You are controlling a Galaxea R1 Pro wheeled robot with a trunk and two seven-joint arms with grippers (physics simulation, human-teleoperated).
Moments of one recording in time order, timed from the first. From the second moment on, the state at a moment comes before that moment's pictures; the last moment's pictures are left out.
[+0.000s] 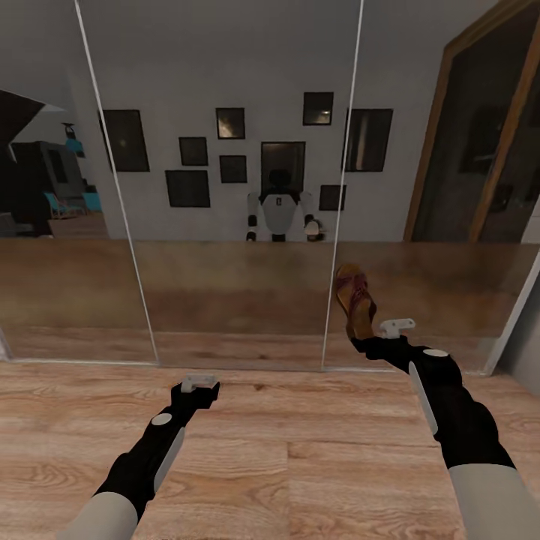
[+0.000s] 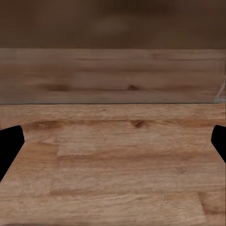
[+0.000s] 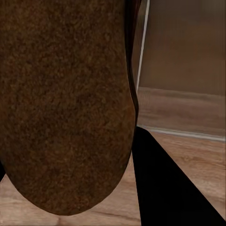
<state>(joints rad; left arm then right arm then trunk) -0.55 -0.03 -0.05 -0.77 0.02 0.09 -0.02 -0.62 -0.12 -0.08 -1.28 0.06 0.67 0.30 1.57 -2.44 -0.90</state>
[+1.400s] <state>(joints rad) -0.55 -0.03 -0.05 -0.77 0.02 0.09 -0.02 -0.62 -0.12 -0.08 -1.28 0.06 0.67 0.30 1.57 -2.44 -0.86</state>
